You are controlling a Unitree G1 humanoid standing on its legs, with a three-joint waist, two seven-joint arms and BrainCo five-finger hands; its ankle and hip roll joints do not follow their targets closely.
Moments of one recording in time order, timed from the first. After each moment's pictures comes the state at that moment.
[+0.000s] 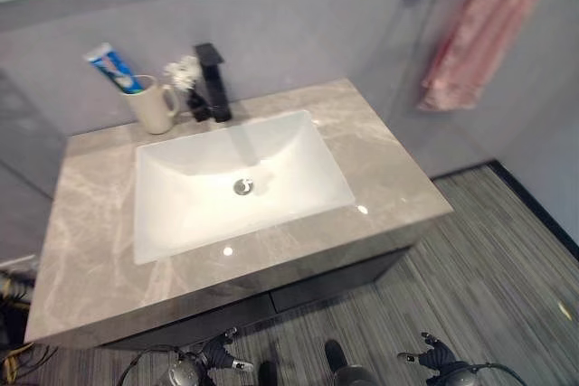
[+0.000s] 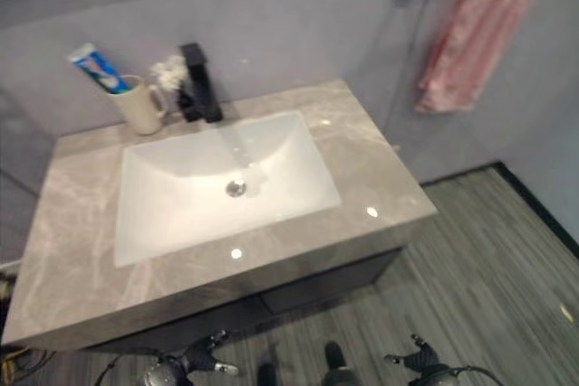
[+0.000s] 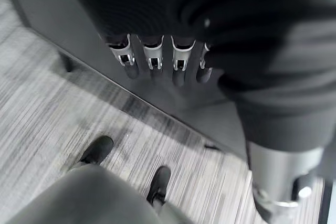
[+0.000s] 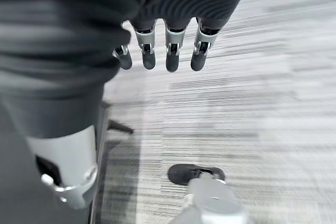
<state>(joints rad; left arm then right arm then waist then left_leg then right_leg) 0.00 0.37 -0.48 0.89 0.09 -0.16 -0.12 -0.02 -0.38 0.18 1.11 0.01 -0.11 -0.06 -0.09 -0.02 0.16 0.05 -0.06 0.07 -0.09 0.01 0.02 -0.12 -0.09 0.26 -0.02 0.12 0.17</state>
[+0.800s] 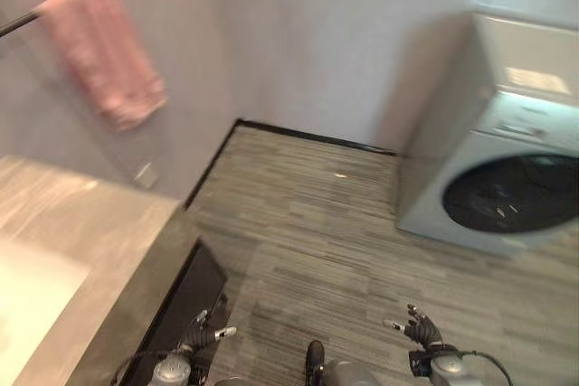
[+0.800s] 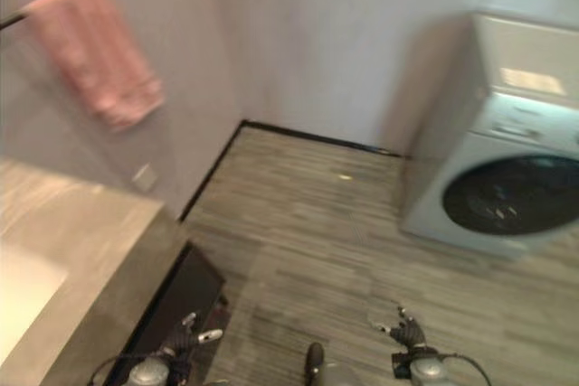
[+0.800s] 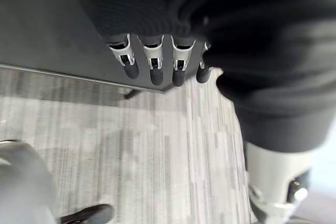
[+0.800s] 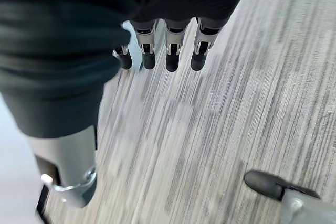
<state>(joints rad) 0.00 0.26 -0.20 0.94 -0.18 -0.17 0.03 0.03 -0.35 0.18 0.93 0.23 -0.13 -0.09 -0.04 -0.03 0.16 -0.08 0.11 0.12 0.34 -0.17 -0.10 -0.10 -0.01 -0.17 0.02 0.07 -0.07</state>
